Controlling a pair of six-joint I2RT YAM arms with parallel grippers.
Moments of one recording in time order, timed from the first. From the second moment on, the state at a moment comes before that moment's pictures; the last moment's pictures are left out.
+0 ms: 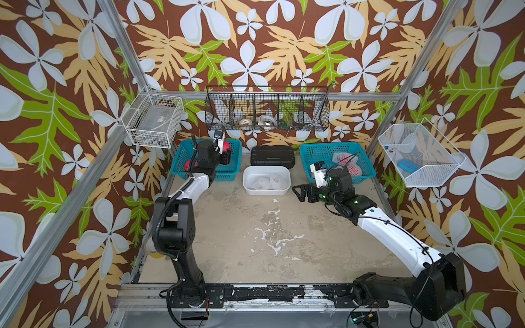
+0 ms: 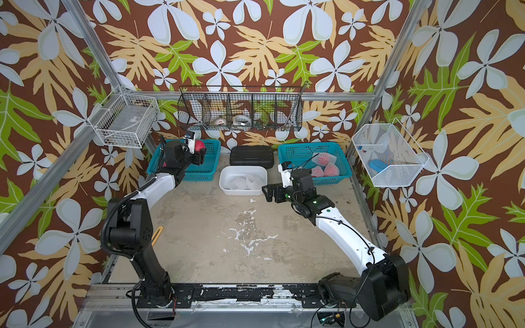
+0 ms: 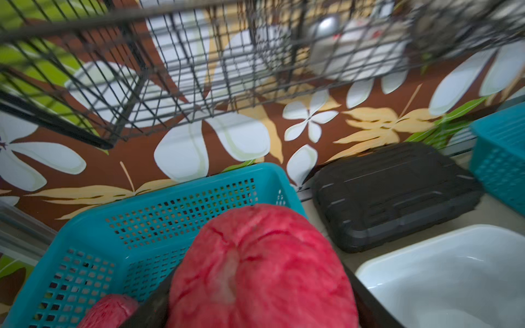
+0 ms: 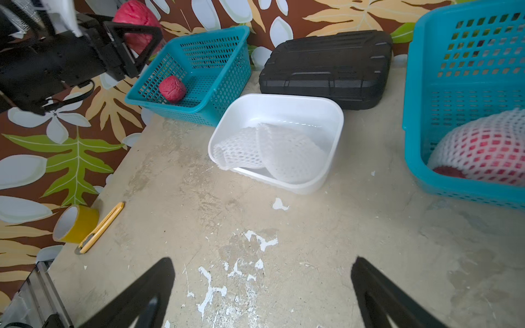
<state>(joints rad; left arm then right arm) -0.05 1.93 1.51 0.10 0.07 0.18 0.41 1.30 1.02 -0.26 -0.24 0.28</state>
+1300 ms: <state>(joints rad) 0.09 2.40 1.97 -0.19 -0.15 0.36 0.03 1.98 1.71 -0.44 -0.06 0.33</state>
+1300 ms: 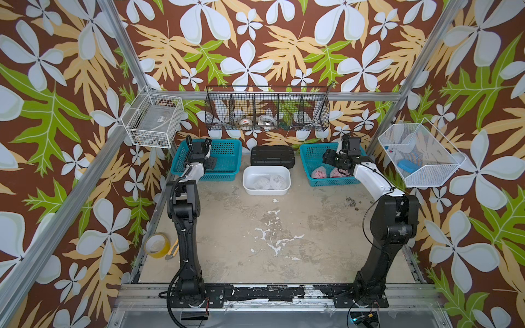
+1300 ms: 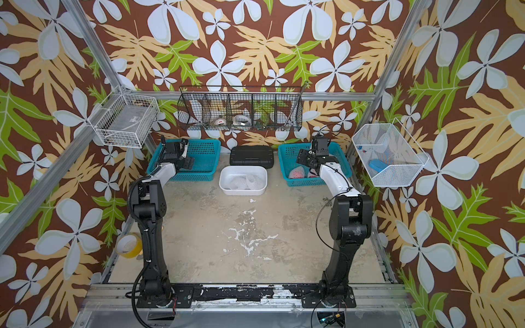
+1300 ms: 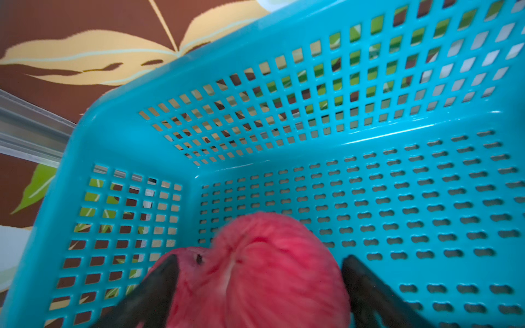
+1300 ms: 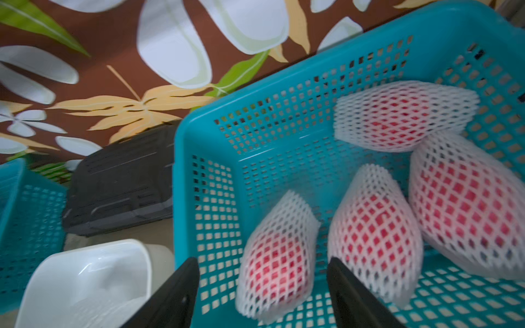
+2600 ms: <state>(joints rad) -0.06 1.79 1.59 -0.18 0.03 0.07 0.10 2.48 2.27 -0.98 -0.01 0.03</state>
